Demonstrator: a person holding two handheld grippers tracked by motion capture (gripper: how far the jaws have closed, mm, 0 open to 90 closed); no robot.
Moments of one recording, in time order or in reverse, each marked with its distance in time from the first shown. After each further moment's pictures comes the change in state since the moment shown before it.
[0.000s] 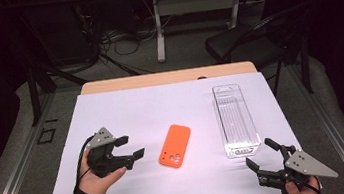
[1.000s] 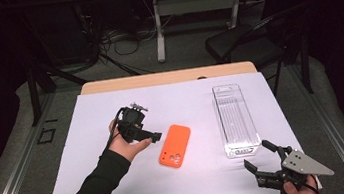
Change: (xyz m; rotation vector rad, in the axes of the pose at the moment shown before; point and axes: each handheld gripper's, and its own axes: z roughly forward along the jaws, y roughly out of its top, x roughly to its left) left arm 0.008 0.069 0.081 0.380 0.093 -0.080; right arm 0.000 -0.005 0.004 0.028 0.033 0.006
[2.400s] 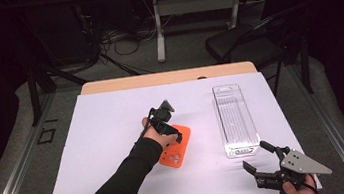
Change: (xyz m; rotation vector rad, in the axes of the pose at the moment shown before) left arm -0.014 0.033 0.099 0.274 -0.045 -0.137; right arm 0.000 -0.003 0.002 0.019 0.027 0.011
